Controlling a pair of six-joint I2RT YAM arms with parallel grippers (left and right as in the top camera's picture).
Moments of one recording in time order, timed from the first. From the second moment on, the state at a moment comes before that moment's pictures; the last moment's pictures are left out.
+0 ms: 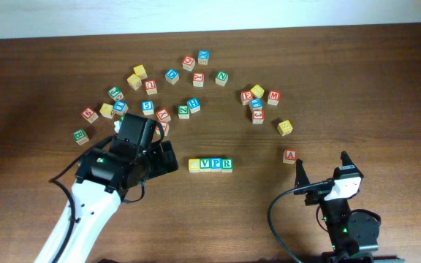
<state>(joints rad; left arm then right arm) -0.35 1.25 1.04 -0.98 -0.06 -0.60 0.03 0.01 0.01 -0.07 -0.08 0.02</state>
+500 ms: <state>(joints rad) -0.26 1.13 1.00 -0.98 -0.16 -0.44 0.03 0.01 0.01 -0.07 -0.08 0.02</state>
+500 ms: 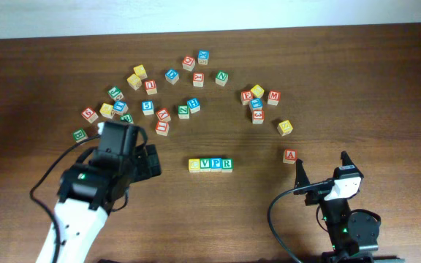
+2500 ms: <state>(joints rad) -0.01 0.01 0.01 -0.08 0.01 0.04 0.03 0.01 0.01 -0.07 -0.08 0.02</state>
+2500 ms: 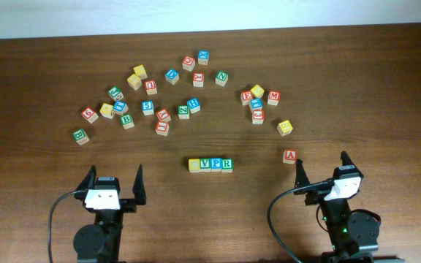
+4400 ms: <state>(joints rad) -0.01 0.01 0.01 -0.08 0.01 -0.04 0.03 0.01 0.01 -0.07 -0.08 0.02</state>
